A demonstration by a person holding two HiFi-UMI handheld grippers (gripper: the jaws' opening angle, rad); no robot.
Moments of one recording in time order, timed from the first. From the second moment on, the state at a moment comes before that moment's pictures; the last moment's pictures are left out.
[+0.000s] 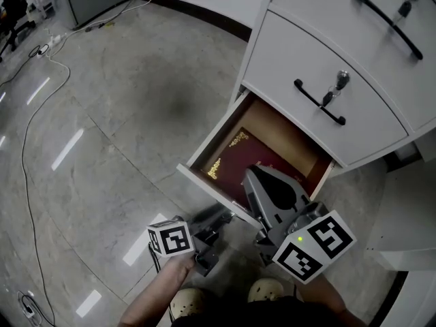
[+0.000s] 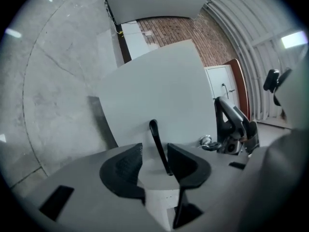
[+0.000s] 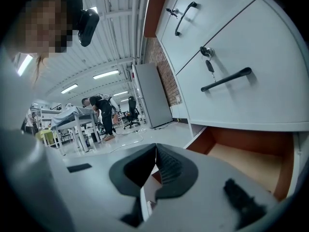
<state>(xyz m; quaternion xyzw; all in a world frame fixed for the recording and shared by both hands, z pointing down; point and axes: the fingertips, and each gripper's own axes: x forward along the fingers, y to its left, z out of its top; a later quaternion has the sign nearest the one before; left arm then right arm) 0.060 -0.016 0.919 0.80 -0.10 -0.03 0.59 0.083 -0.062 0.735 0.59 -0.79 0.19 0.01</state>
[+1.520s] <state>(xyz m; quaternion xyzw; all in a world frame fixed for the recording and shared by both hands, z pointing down) 0.092 -0.032 0.858 0.77 -0.04 -0.11 0.63 0.112 -0.050 0.688 0.62 -0.77 0.15 -0.01</state>
